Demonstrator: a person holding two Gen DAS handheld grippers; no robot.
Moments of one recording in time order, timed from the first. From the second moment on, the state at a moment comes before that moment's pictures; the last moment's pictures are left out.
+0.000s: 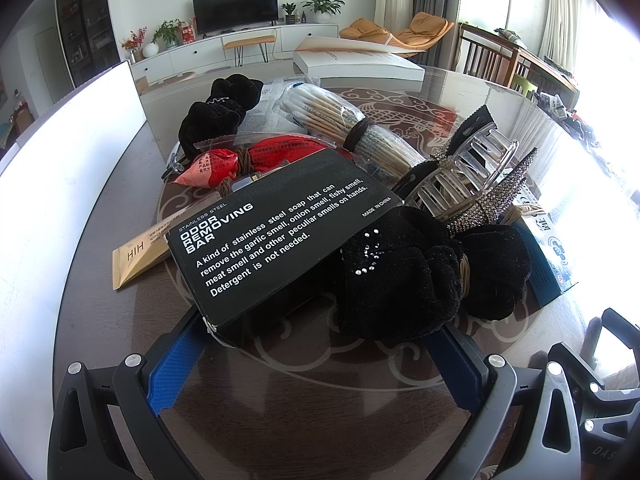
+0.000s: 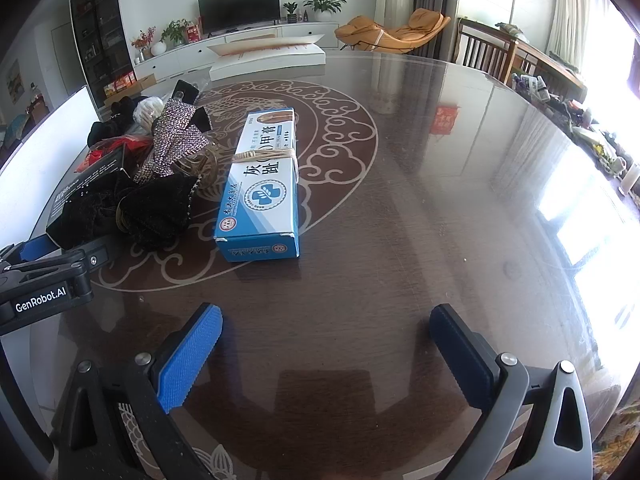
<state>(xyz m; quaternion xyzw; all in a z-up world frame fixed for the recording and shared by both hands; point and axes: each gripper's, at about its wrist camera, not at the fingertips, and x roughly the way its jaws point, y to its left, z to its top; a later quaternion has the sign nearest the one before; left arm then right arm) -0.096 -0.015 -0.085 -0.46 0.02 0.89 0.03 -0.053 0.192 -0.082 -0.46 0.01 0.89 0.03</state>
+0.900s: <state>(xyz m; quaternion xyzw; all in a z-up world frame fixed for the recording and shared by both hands) -0.096 -0.015 -0.085 -0.46 0.02 0.89 0.03 -0.052 0.195 -0.082 -0.45 0.01 0.89 0.03</state>
